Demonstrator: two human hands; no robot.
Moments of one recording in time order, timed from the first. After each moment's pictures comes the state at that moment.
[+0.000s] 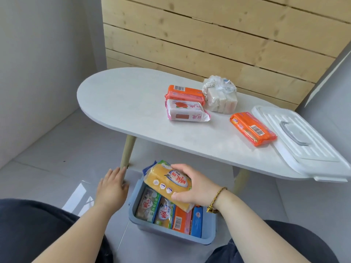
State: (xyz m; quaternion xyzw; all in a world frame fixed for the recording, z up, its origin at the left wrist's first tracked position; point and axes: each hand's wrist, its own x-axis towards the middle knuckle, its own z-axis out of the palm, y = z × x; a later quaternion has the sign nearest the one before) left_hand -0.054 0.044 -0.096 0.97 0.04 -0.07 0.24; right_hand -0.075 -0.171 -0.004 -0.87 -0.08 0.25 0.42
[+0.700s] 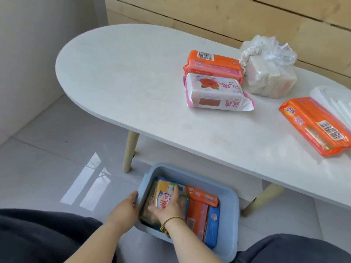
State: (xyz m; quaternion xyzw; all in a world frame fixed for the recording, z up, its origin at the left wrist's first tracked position) left_hand -0.041 0.030 -0.190 0.88 0.14 -0.31 0.34; right_hand -0.038 -0.102 -0.205 -0.85 0.22 0.30 0.37
